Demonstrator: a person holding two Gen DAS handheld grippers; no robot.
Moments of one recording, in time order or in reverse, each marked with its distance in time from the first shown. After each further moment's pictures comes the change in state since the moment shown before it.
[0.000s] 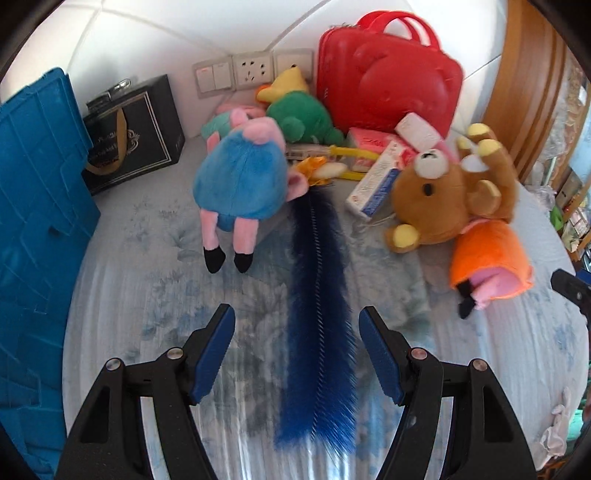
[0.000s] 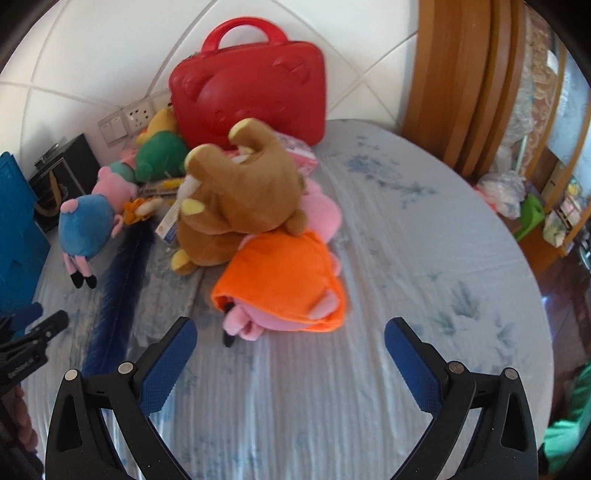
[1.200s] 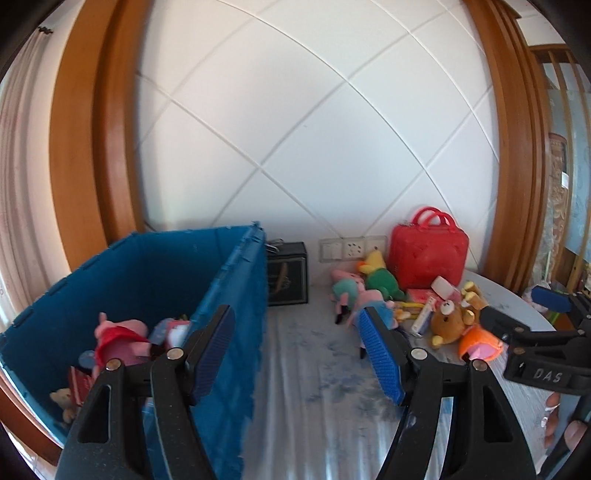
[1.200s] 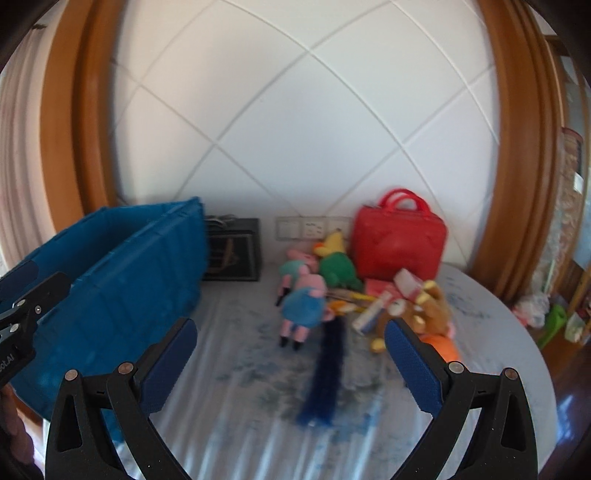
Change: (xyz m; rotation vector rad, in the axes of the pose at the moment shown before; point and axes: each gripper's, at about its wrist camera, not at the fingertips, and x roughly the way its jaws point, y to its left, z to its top) left arm -0.319 0.170 -0.079 -0.058 -0.574 0.119; right arm -0.243 0.254 -0.064 -0.197 -0.448 0.150
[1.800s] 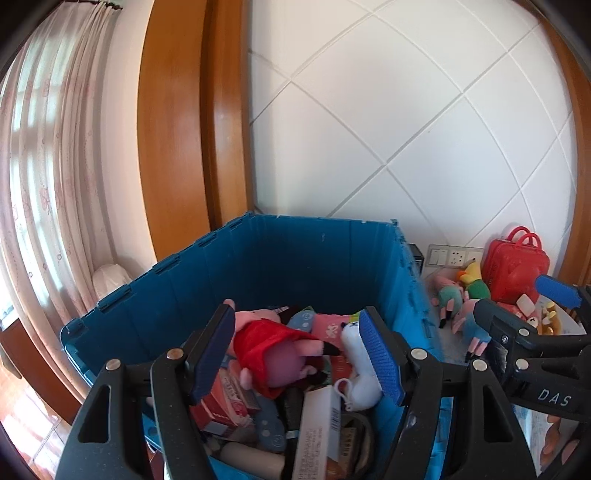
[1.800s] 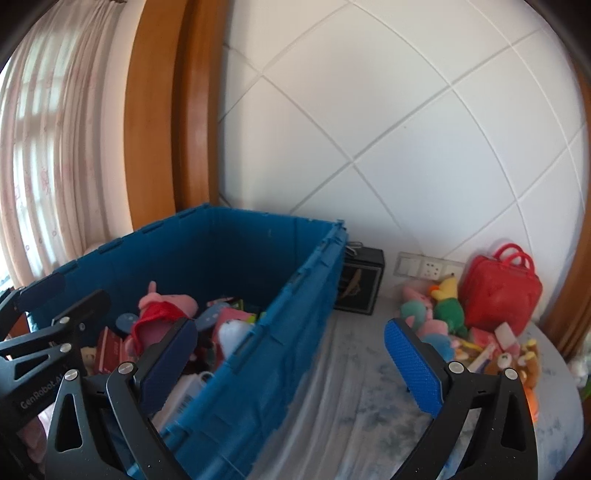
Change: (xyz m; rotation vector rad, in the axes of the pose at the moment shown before) left arm -0.027 0.191 -0.012 -0.122 -0.003 0.265; right arm 0.014 0.223 0.026 -0.170 -0.067 0.250
